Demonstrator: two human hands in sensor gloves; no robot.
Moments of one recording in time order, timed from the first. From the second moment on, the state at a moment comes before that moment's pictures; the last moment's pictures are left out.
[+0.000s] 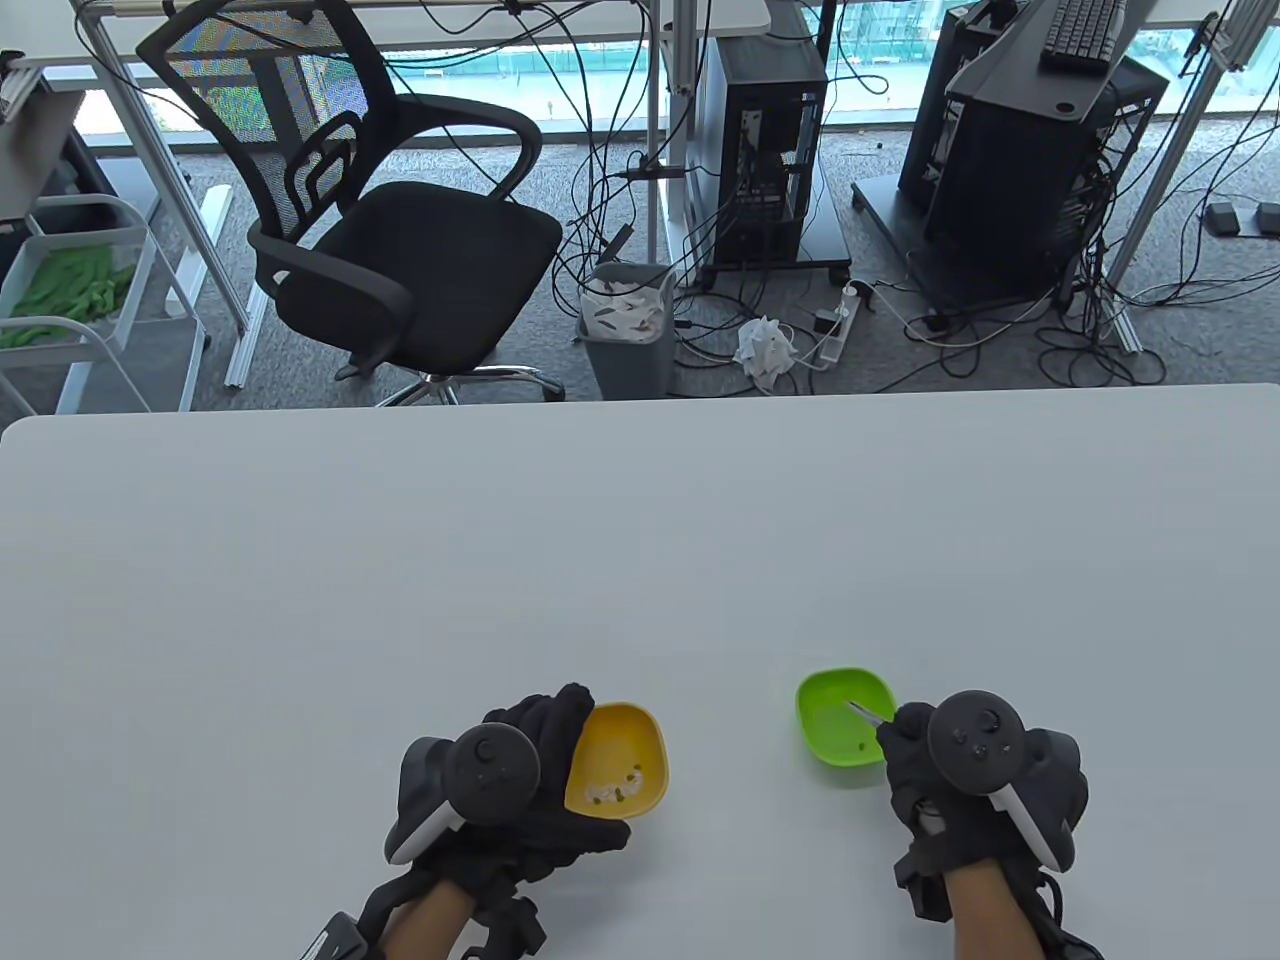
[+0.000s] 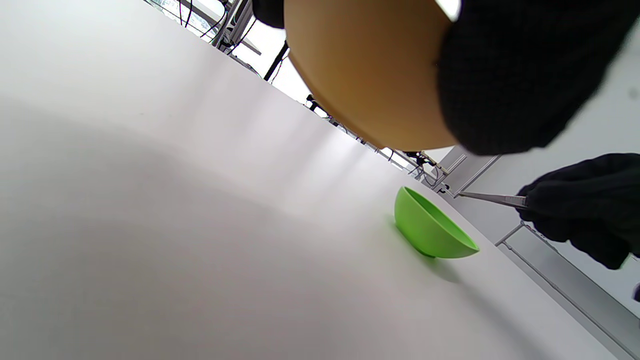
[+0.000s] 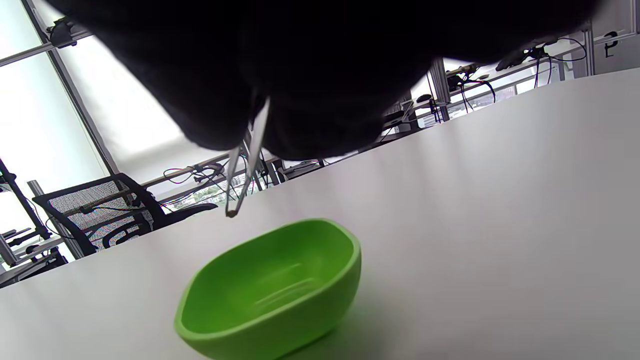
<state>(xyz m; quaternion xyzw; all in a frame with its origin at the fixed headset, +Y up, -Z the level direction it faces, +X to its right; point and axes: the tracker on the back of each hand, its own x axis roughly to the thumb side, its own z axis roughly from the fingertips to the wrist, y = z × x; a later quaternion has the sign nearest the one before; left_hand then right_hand) -0.158 -0.724 -0.250 -0.11 -0.18 0.27 0.94 0.225 -0.686 -0.245 -0.08 -0.03 0.98 0.20</state>
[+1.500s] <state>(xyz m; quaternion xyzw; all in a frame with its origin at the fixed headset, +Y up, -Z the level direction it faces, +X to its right) -0.145 -0.724 -0.246 -0.10 -0.20 0.24 0.94 0.046 -0.672 -0.204 0.20 0.00 0.98 0.09</state>
